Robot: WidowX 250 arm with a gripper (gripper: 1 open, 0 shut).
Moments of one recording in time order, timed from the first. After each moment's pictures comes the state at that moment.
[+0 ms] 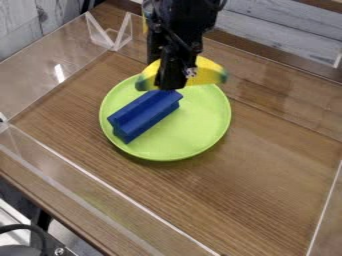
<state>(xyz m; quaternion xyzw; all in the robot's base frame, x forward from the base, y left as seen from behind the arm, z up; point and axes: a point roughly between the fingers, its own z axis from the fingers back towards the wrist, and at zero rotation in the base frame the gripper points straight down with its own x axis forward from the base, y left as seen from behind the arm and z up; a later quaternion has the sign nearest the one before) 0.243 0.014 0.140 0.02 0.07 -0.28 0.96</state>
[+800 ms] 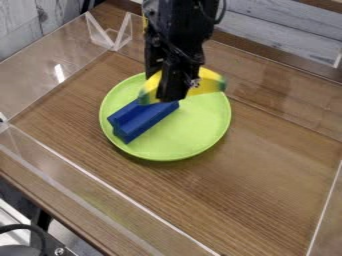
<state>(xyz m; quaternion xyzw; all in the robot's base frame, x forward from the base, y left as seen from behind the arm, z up) 0.239 0.011 0.129 0.01 0.06 -0.24 0.97</state>
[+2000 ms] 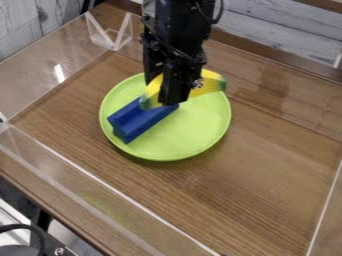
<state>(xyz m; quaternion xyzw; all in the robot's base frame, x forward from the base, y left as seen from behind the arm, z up) 0.238 0.010 0.128 -0.01 0.05 -0.20 0.98</state>
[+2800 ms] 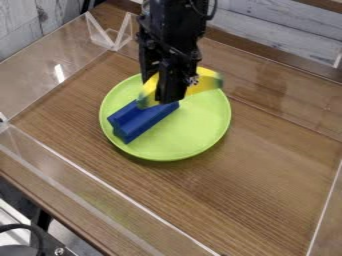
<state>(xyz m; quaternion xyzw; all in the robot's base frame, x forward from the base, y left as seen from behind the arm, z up) 0.239 0.013 0.128 -0.02 0.04 -0.20 0.98</state>
